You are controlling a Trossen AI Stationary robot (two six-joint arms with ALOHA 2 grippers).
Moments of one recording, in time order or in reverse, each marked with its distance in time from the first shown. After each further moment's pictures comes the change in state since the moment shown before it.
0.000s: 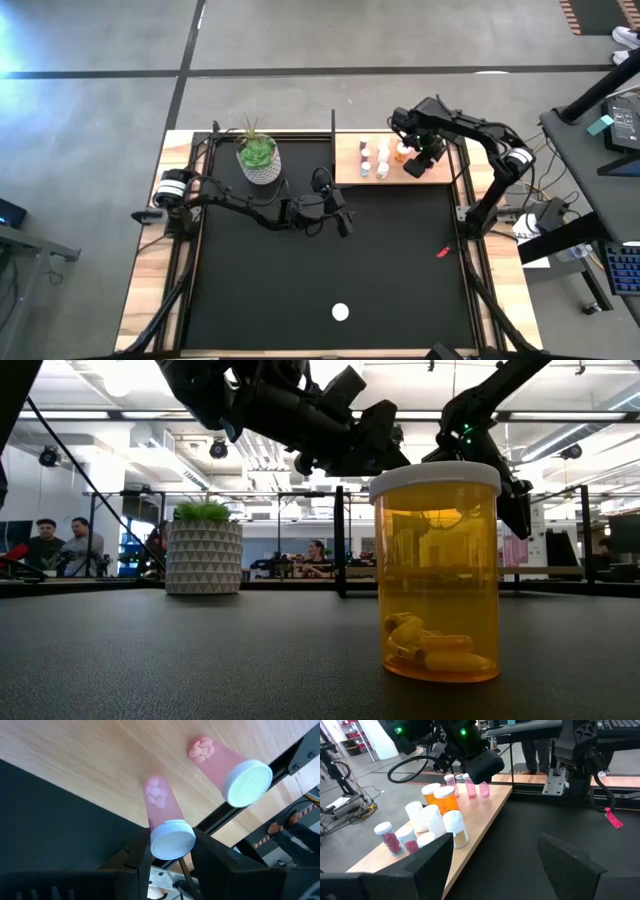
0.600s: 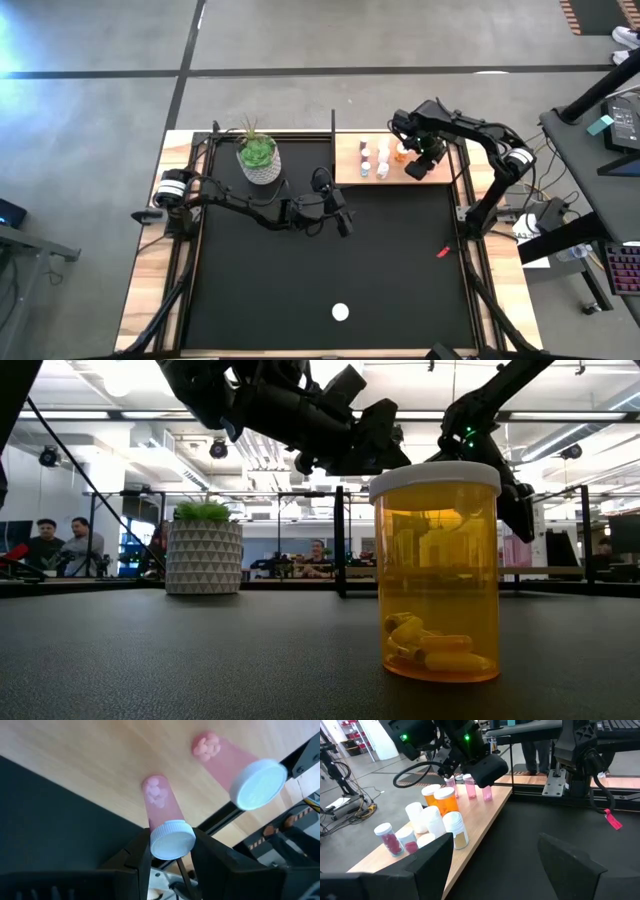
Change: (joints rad) left arm 0.000 0.000 0.003 0.001 0.000 0.000; right arm 0.000 -0.002 -0.040 0.035 0.004 -0.041
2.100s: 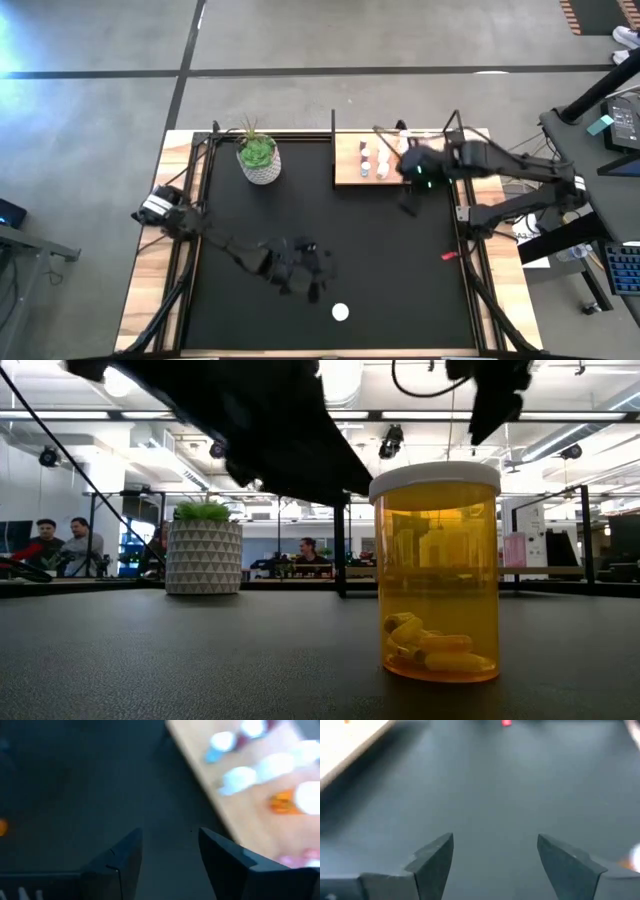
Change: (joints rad) left arm -0.368 -0.032 -0.031 -0.457 -0.030 -0.391; right arm 0.650 -0.502 0.031 0.249 -0.135 0.285
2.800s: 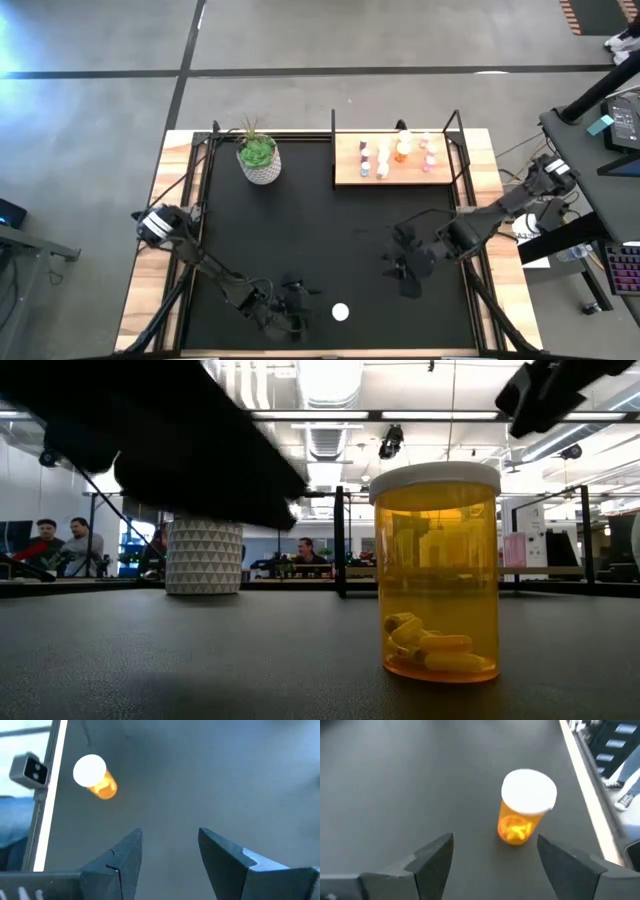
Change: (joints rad) left arm -0.268 0.090 -0.003 0.063 -0.102 -0.232; right arm 0.717 0.058 -0.356 0.617 0.152 0.231
